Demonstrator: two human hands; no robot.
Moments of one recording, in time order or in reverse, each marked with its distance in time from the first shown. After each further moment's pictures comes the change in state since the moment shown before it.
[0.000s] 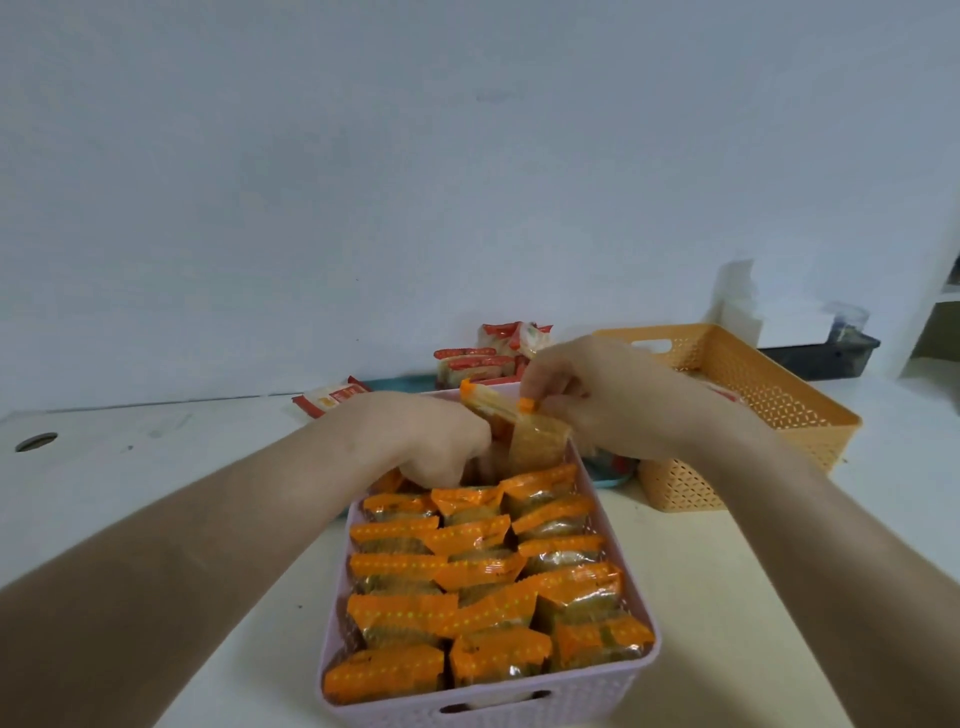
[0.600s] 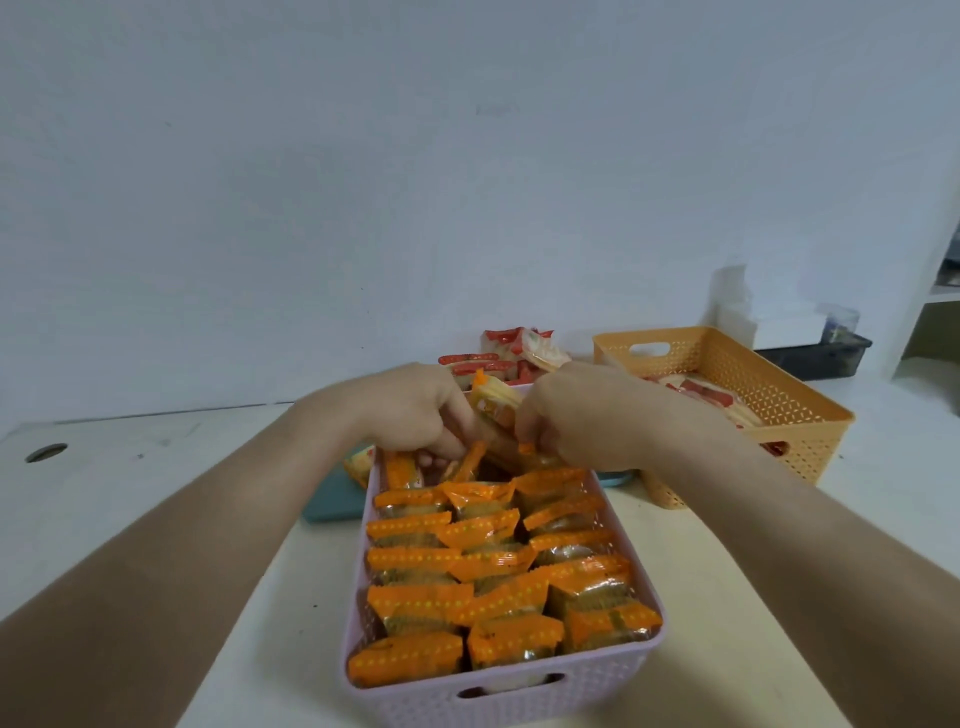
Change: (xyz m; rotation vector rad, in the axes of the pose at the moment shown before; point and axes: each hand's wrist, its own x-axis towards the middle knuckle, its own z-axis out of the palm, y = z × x) left_hand -0.016 -0.040 0.000 -0.515 0.249 0.098; right_hand 0.007 -0.020 0.011 -0.500 -0.201 -0.039
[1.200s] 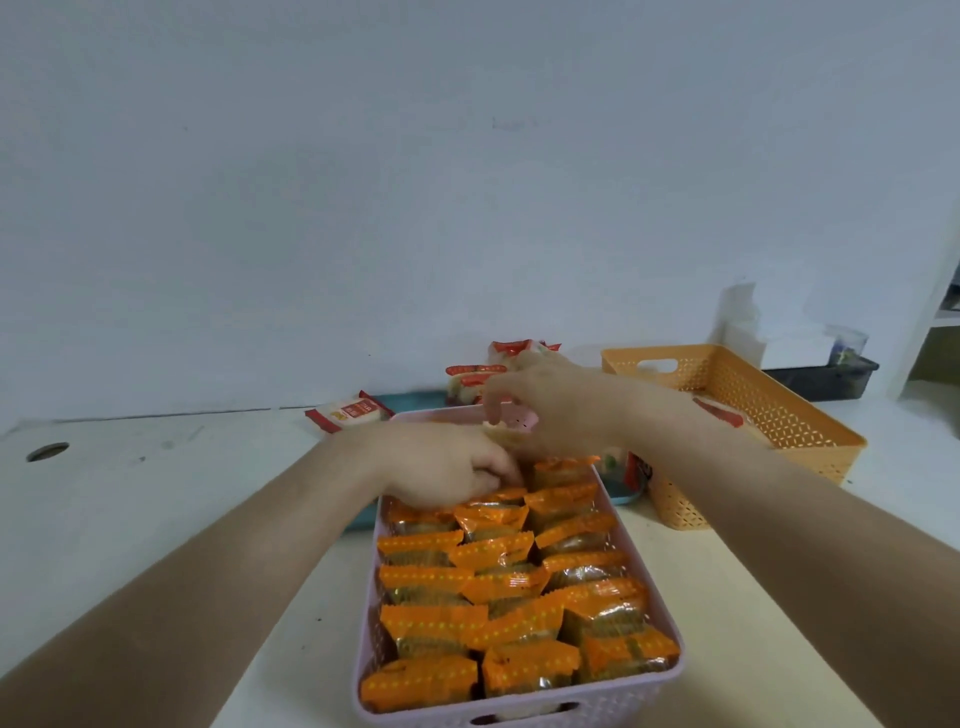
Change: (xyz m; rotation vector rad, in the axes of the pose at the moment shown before) left_hand -0.014 0.020 0.017 0.227 -0.158 0.064; right_hand 0.036 0.006 0.001 0.155 -0.001 -0.021
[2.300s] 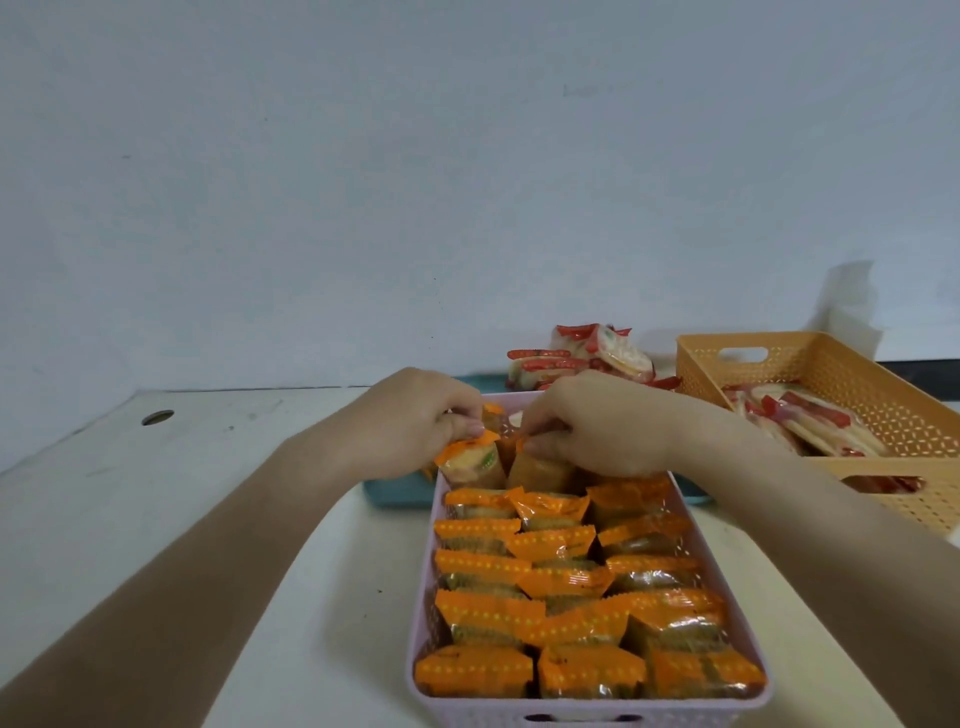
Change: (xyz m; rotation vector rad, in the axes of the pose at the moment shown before) left_hand -0.032 -0.049 0.007 -0.117 0.501 -0.181; right_hand 0.007 -0.016 0.011 0.137 -0.023 -0.235
